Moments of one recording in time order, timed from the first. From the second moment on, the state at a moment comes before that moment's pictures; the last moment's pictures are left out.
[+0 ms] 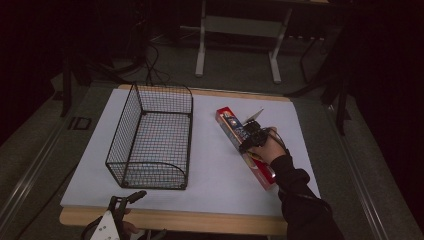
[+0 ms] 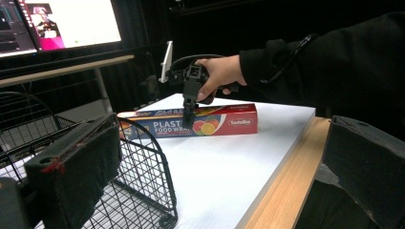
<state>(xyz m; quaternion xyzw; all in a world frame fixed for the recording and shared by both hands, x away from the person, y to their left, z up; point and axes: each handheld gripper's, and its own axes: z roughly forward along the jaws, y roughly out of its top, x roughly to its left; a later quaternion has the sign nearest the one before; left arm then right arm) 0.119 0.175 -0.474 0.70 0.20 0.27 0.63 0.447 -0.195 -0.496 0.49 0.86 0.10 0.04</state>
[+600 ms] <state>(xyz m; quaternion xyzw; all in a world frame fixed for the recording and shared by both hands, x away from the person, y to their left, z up) 0.120 0.175 -0.475 0.71 0.20 0.26 0.63 0.454 -0.182 -0.495 0.50 0.86 0.05 0.05</state>
